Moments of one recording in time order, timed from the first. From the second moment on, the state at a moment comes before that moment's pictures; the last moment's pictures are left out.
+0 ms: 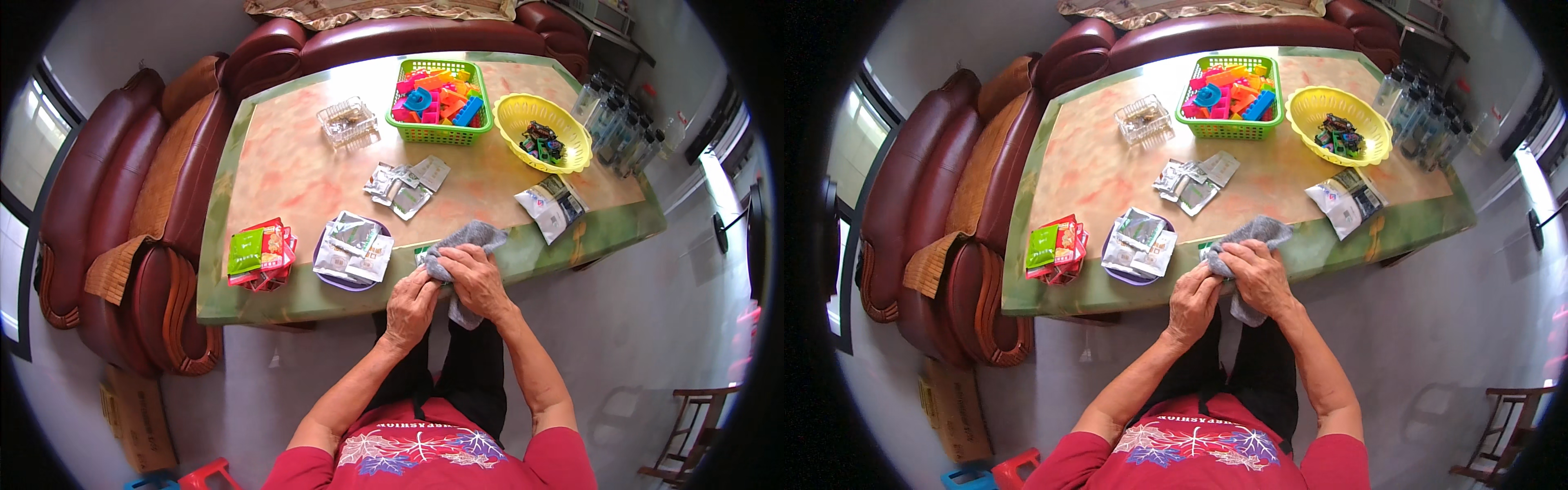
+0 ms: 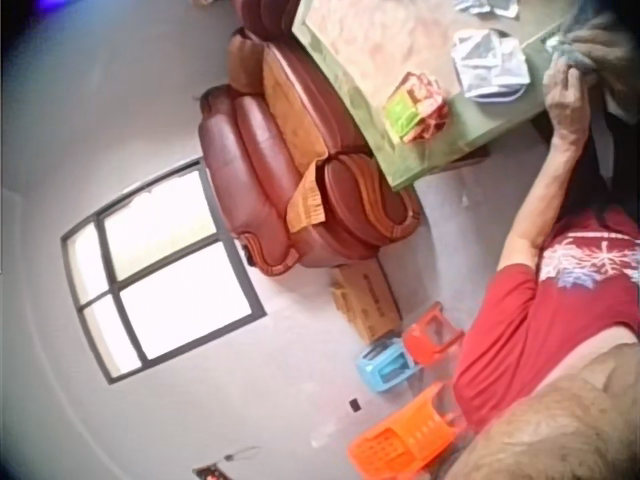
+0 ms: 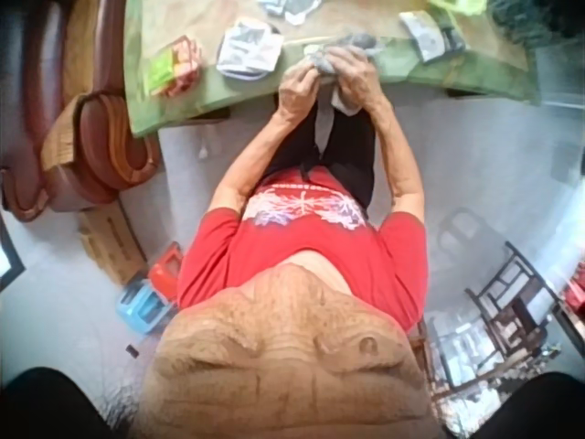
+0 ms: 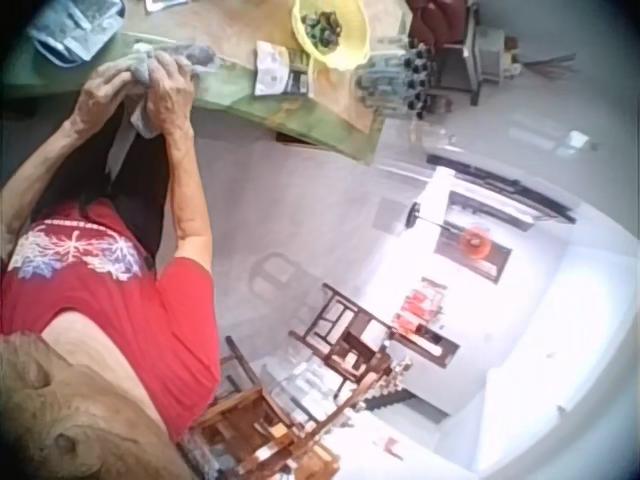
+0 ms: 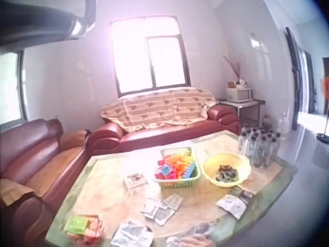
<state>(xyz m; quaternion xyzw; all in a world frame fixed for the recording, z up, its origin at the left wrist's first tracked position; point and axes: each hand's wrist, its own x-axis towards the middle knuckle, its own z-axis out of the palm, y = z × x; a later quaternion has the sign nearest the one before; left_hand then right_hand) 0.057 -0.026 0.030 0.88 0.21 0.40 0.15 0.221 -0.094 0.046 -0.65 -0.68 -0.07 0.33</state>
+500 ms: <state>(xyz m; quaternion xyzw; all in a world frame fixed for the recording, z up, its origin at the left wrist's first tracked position) 0.073 -0.062 0.037 0.89 0.26 0.33 0.18 0.227 -0.108 0.063 -0.59 -0.30 0.32 0.68</state>
